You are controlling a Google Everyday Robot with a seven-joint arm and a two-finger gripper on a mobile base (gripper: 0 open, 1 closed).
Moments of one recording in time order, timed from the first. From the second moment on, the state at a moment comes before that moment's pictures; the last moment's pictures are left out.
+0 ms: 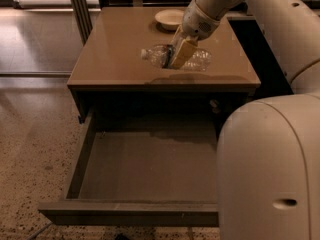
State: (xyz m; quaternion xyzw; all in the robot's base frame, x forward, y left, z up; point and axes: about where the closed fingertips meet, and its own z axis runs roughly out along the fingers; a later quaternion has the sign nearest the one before) arm 0.689 -0.056 0.890 -0.70 0.66 0.14 0.22
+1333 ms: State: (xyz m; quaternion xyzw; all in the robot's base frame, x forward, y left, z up) arm 0.742 -0.087 0.835 -0.67 0.68 0.18 0.25
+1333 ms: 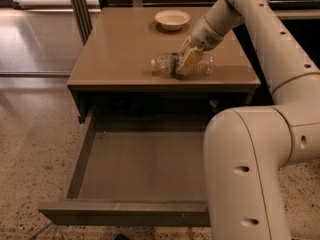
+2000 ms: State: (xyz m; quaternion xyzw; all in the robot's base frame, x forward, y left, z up) arm 0.742 -0.087 0.835 -0.67 0.68 0.18 0.25
